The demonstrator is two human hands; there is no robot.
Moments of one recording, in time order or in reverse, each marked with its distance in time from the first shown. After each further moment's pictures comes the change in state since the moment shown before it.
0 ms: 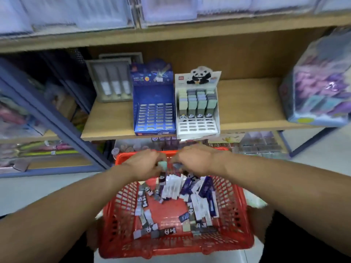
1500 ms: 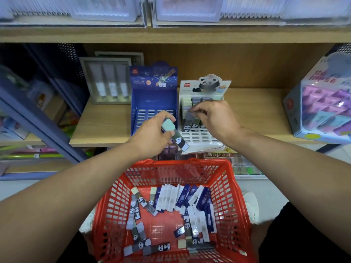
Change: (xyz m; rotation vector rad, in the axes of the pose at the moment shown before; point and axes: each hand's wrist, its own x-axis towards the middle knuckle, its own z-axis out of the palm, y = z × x) left_hand 0.037 0.016 -0.073 -0.691 0.388 -0.065; right_hand 0.032 0.079 -0.064 0.248 0.837 0.243
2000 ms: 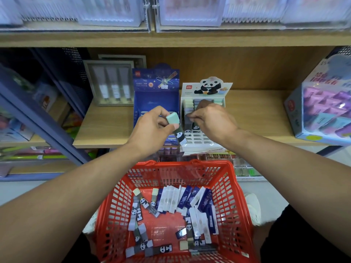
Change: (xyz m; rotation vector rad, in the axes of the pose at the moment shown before) left_hand -0.001 0.006 -0.004 -0.150 0.202 0.027; right_hand 0.003 -0.006 0.004 -0.161 -0.143 -0.028
